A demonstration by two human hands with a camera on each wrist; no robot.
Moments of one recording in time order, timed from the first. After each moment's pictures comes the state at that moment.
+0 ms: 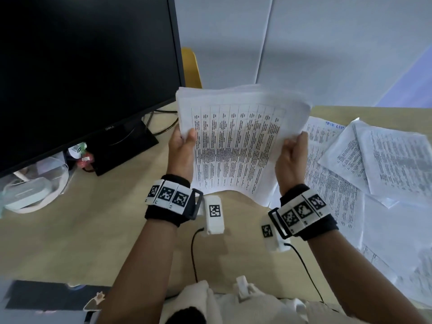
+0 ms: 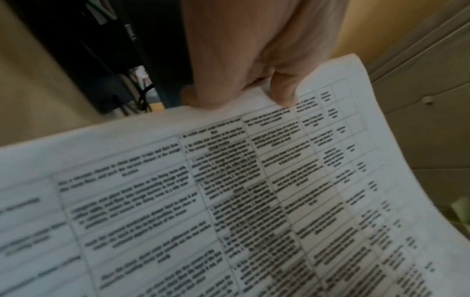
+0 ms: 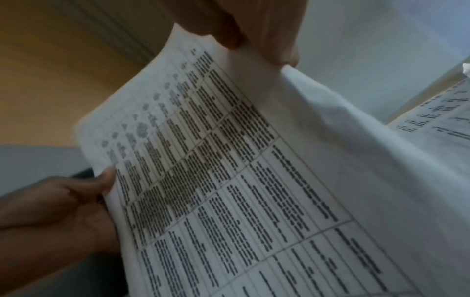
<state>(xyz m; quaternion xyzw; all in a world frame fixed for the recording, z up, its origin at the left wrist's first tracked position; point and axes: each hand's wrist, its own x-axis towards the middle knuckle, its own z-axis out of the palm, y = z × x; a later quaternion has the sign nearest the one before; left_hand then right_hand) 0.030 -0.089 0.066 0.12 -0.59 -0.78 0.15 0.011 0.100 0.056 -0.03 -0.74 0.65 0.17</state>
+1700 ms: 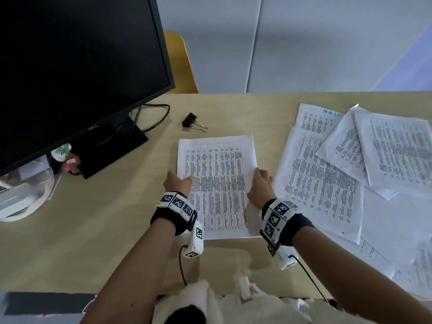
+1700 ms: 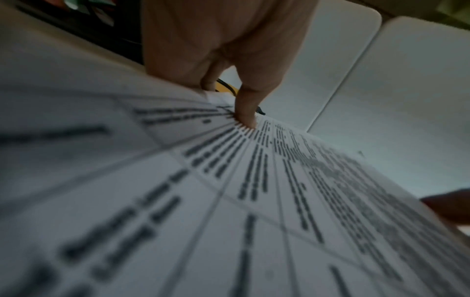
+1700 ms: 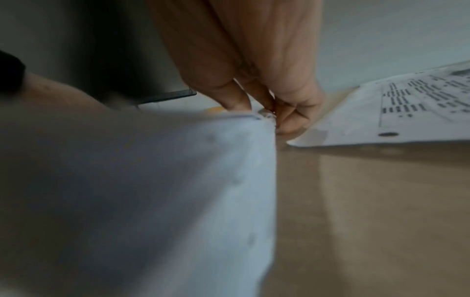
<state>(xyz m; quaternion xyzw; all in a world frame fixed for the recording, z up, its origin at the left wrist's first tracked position) 0.020 -0.101 -0.046 0.44 -0.78 -0.45 -0.06 0.014 0.095 -0.032 -0.01 -0.93 0.30 -0.20</state>
